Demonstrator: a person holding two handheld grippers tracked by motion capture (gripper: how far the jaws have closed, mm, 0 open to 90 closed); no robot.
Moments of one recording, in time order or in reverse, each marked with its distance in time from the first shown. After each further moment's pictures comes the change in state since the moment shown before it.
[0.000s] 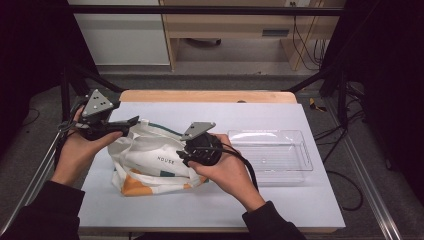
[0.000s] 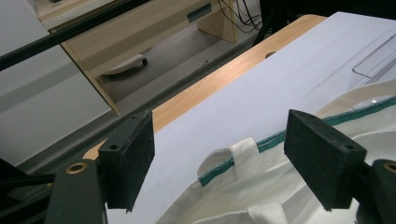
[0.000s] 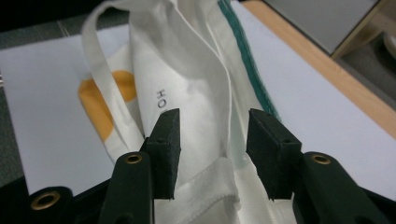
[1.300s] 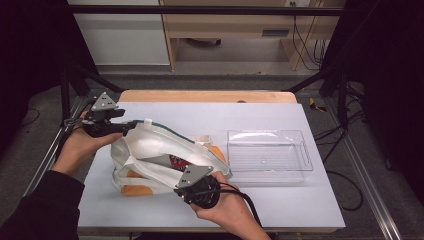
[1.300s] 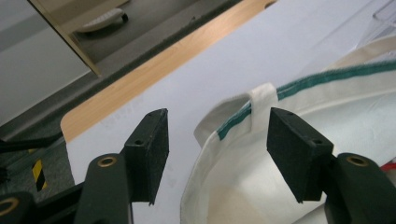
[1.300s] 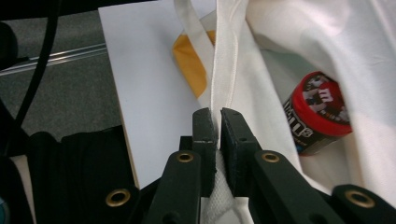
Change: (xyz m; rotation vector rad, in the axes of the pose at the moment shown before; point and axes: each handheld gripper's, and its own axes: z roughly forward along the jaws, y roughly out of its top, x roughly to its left) left arm 0.019 -0.020 0.032 0.189 -0.079 -0.017; right arm 0.066 -0.056 -0.006 0.001 0.198 -0.074
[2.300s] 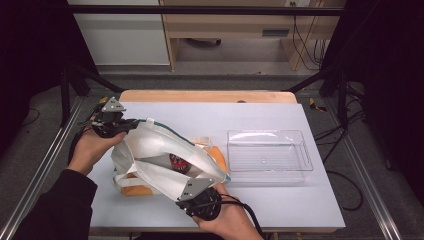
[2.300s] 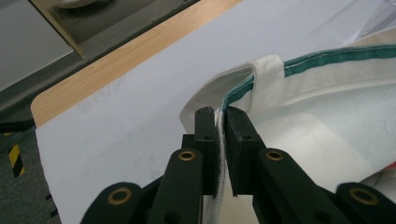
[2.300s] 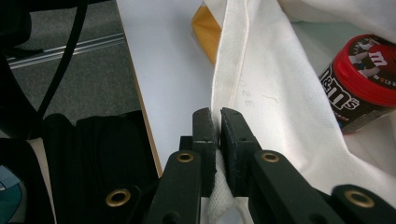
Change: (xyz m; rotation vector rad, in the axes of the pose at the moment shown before) left arm -0.002 -0.007 0.023 0.036 -0.039 -0.056; right arm 0.015 -0.026 0.010 0.024 0.043 0.014
